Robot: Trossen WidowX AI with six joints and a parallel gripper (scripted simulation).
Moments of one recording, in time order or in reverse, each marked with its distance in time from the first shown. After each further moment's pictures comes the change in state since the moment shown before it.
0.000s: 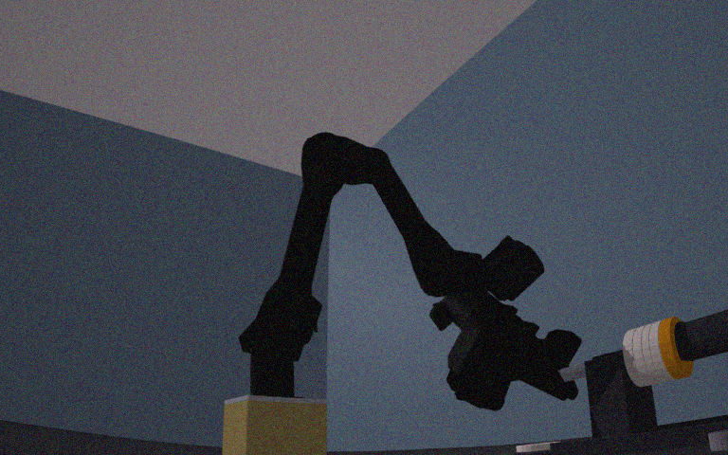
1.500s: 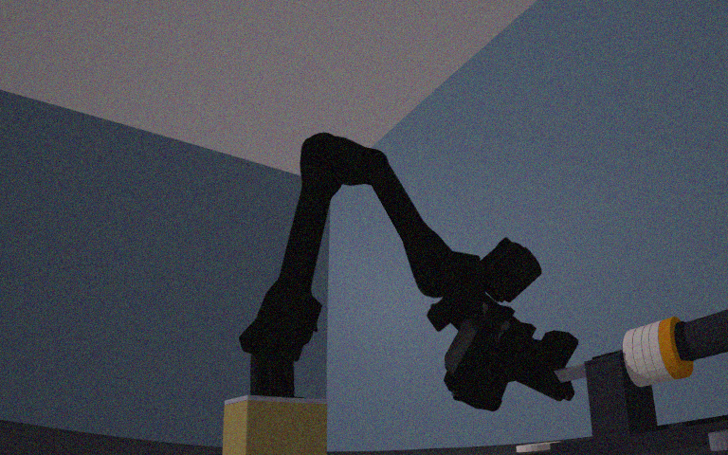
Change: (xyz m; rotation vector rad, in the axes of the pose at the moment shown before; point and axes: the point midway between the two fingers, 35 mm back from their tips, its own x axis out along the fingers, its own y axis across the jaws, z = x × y) arm -0.003 0.000 0.003 0.000 -0.001 0.000
